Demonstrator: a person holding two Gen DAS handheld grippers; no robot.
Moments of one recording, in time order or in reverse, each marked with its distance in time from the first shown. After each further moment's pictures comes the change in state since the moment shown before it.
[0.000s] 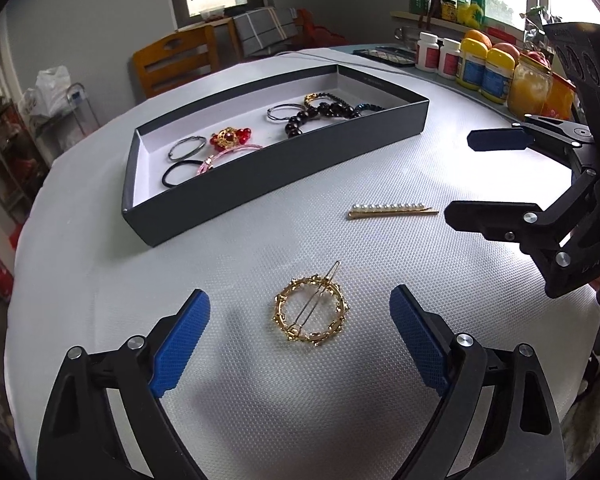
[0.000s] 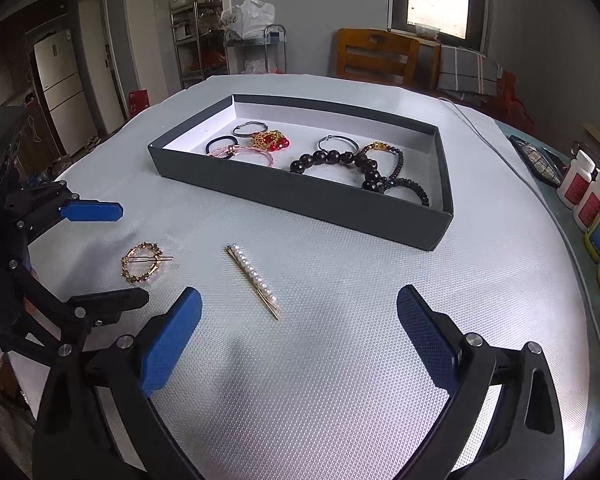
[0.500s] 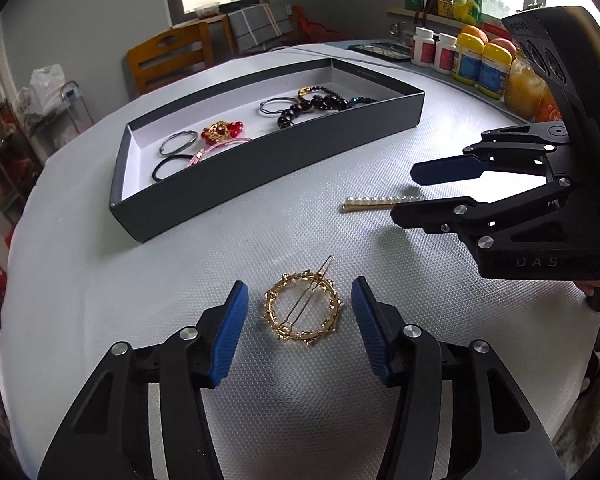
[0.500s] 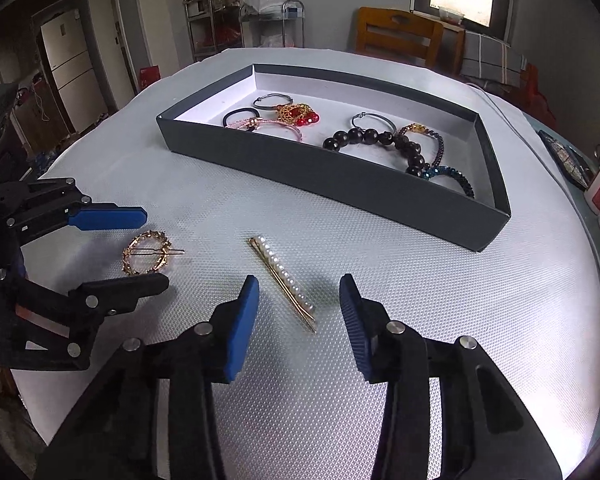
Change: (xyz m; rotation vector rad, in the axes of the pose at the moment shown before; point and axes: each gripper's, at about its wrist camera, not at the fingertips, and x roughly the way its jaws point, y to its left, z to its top) left arm 0.006 -0.002 -0.002 0.007 0.012 -0.023; right arm 0.028 0.017 0.006 -0.037 0.090 0.042
